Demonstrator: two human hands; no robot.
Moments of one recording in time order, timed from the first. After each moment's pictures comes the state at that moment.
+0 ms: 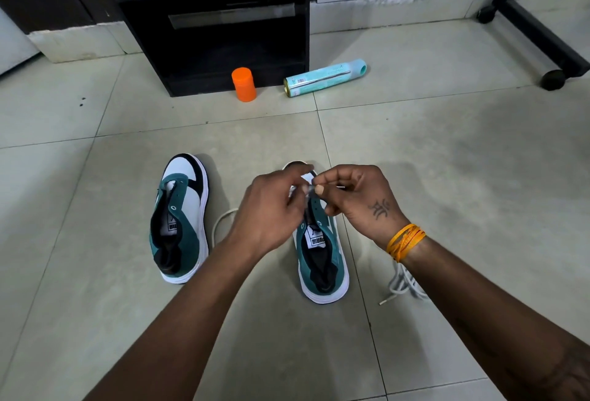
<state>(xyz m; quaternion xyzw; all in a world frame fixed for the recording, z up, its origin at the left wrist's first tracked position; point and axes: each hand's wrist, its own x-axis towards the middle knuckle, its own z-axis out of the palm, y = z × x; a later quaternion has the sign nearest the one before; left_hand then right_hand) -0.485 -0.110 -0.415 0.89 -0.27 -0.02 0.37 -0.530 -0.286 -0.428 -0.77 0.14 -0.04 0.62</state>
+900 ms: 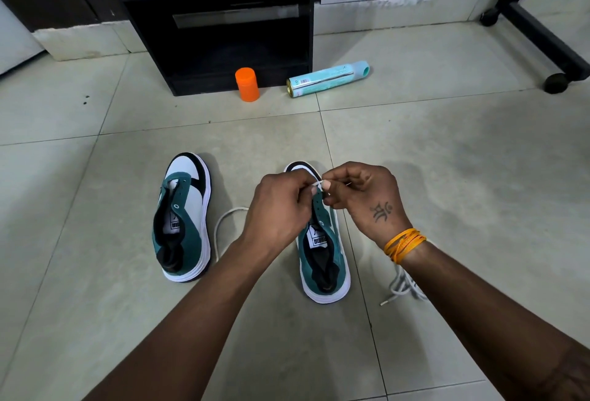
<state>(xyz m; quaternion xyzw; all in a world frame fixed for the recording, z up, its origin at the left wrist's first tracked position) -0.480 -0.125 -0.434 0.90 -0.25 0.04 0.36 -0.530 -0.286 -0.435 -0.75 0.15 -0.09 0.63</state>
